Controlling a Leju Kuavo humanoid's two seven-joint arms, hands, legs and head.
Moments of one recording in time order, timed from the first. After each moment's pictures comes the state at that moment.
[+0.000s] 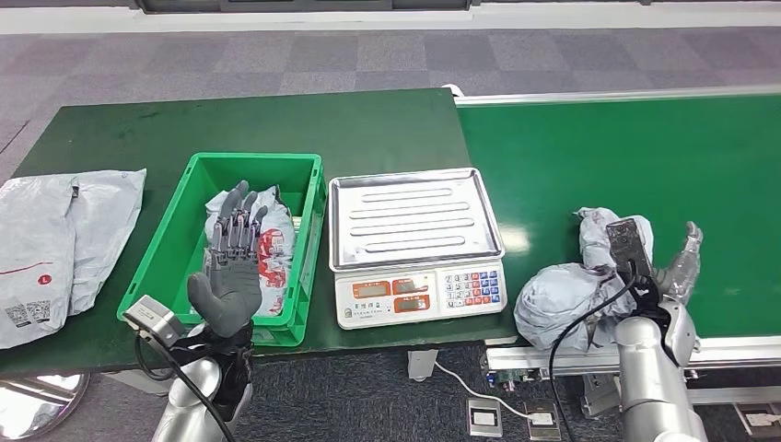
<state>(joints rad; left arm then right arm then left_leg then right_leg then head) -0.14 -0.16 -0.18 -1.46 -0.01 -0.07 -0.58 -0.41 -0.09 -0.40 -0.99 0.89 -0.46 -0.02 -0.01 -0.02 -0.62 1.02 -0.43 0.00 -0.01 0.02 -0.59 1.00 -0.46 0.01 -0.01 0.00</state>
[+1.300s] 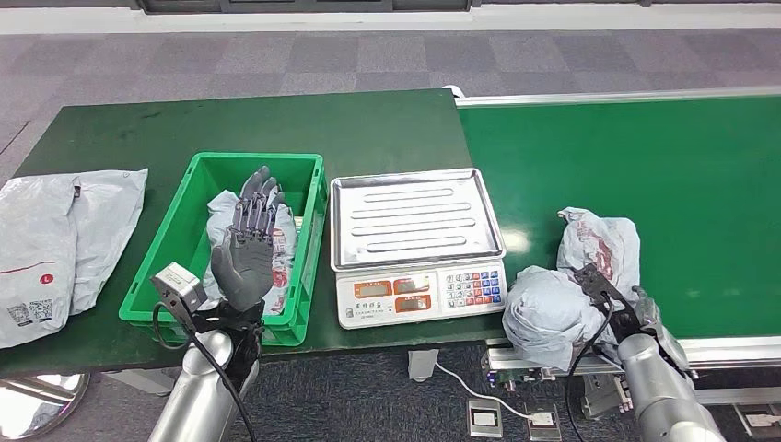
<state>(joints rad) -0.27 -0.16 -0.18 -1.29 0.00 -0.09 -0.58 -0.47 -0.19 -0.38 -0.63 1.04 -0.06 0.18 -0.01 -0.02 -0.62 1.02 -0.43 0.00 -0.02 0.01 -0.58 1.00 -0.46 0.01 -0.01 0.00</state>
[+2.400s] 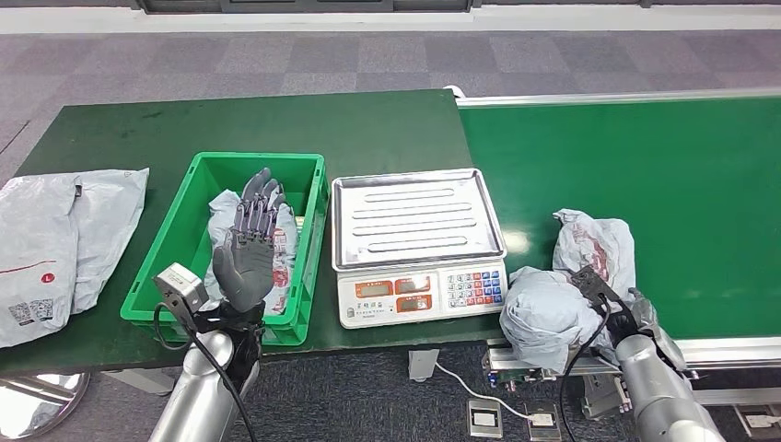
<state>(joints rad) -0.27 -0.16 -0.18 -1.29 0.00 -0.09 -0.58 -0.48 -0.19 -0.38 -0.60 1.04 -0.05 0.18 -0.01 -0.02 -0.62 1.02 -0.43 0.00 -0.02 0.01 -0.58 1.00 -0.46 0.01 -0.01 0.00</state>
